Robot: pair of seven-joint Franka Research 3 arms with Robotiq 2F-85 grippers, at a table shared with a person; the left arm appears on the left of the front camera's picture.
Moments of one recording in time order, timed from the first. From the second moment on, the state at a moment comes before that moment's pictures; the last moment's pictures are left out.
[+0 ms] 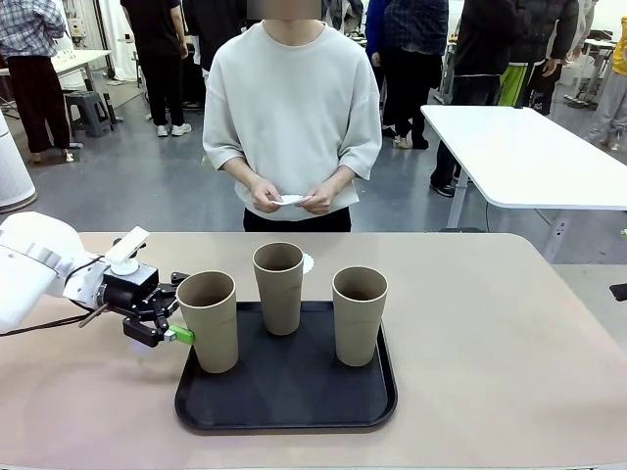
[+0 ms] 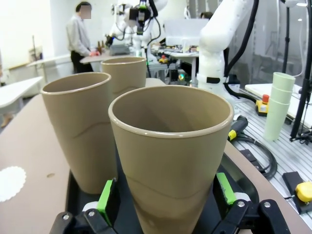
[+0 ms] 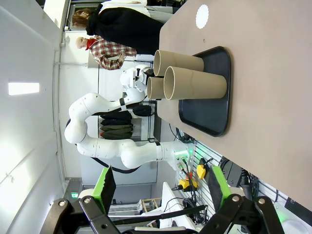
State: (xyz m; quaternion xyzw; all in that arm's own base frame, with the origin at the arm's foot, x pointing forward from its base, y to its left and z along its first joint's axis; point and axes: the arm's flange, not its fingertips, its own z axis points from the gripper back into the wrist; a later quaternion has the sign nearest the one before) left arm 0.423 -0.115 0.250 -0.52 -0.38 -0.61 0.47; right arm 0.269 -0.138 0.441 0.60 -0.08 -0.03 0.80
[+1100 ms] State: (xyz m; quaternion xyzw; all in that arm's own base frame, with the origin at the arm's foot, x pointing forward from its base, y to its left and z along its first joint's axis) left arm 0.413 -0.145 0.248 -0.53 -0.36 -0.62 0.44; right arm 0.269 -0.138 0.441 0.60 -0.08 -0.03 0.80
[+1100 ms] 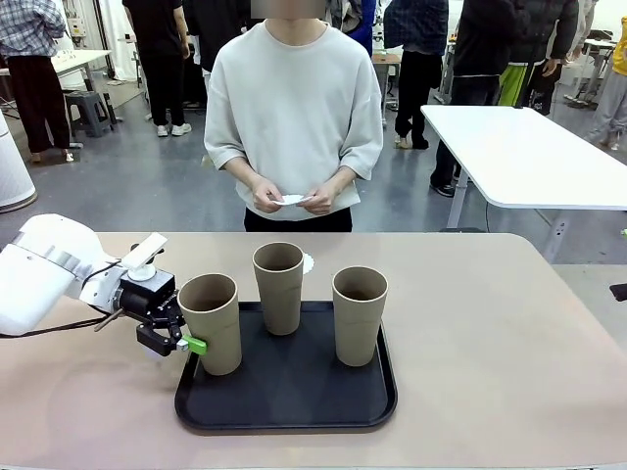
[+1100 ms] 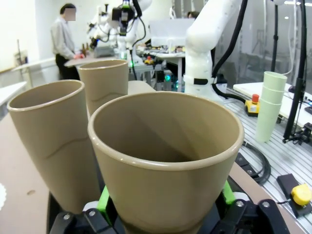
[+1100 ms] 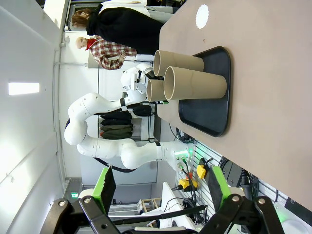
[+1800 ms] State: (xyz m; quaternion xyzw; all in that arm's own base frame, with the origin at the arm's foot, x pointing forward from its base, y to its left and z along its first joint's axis) left arm 0.418 -0.143 0.263 -0.54 -0.36 -0.60 0.47; right arm 0.269 -0.138 0.441 0.60 -0.08 -0.03 0.80
